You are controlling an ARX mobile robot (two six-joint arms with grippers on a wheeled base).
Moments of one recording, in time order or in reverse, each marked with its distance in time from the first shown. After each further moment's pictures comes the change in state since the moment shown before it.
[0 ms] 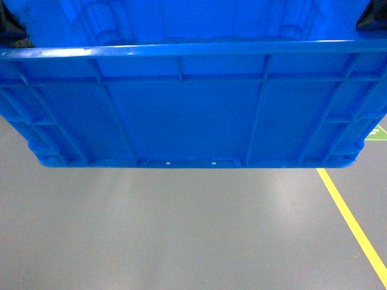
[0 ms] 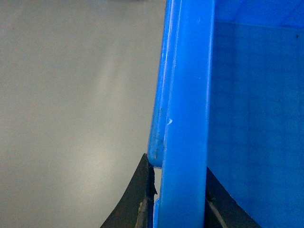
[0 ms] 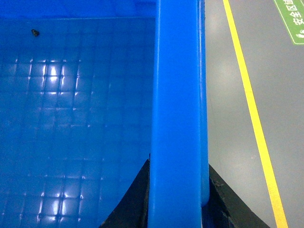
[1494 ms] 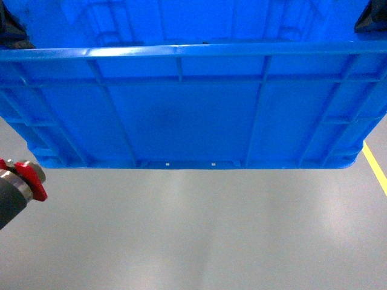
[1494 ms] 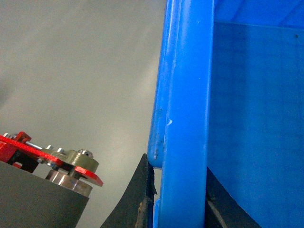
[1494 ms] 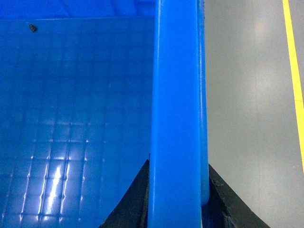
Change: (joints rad) left arm 0.002 0.004 0.001 0.000 0.000 0.001; right arm 0.000 0.009 0.004 -0.002 -0.003 0.004
